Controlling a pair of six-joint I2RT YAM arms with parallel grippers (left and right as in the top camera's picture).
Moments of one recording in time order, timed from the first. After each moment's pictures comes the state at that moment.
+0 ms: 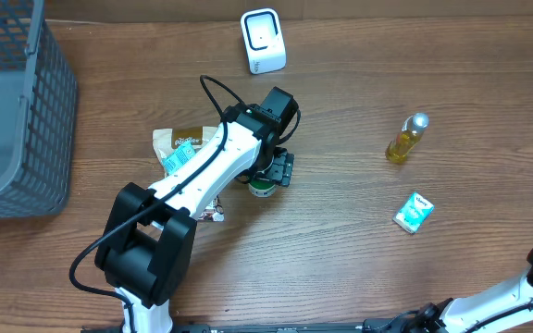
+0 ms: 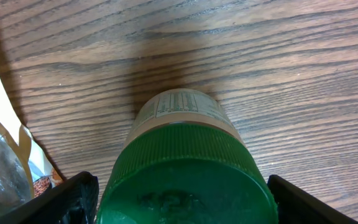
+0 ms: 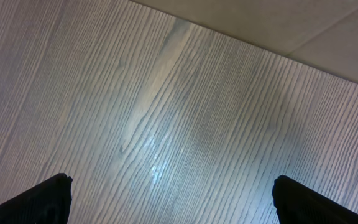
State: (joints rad) left arm -0.57 1.95 1.49 -1.00 -0.01 -0.39; right arm -0.84 1.96 2.17 -1.32 0.10 0.33
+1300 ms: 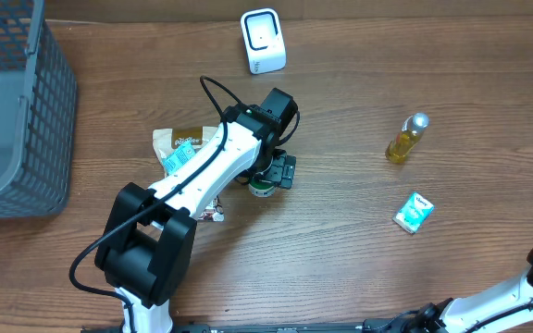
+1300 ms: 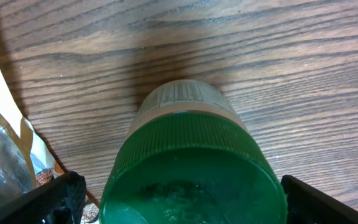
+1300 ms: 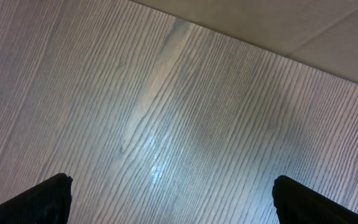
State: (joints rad) left arm -0.57 1.95 1.49 -1.03 -0.01 -0.39; right arm -0.84 1.96 2.17 -1.32 0.10 0.33
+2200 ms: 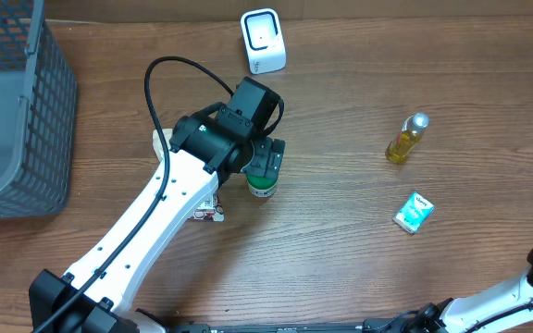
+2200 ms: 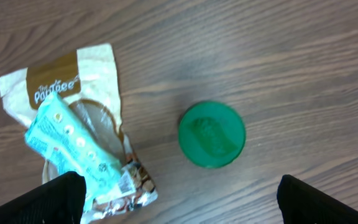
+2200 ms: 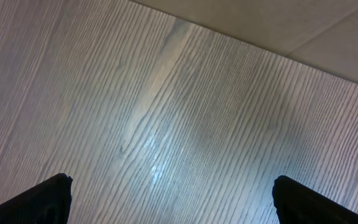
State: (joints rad) left arm -0.57 1.60 1.48 -1.08 -0.15 -0.31; right arm -0.84 1.96 2.17 -1.32 0.10 0.33
